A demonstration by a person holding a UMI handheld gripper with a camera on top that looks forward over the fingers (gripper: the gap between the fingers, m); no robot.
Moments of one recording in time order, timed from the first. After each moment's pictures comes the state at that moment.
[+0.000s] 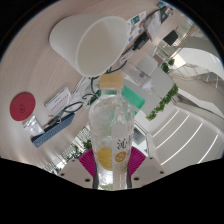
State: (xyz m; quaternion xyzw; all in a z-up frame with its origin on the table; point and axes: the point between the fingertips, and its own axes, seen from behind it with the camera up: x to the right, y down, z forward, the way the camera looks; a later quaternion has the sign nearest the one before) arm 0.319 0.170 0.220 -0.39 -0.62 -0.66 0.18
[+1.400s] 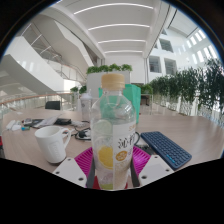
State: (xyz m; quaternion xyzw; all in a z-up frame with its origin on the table) arm 0.343 0.116 0.071 -0.77 -0.08 0.07 0.63
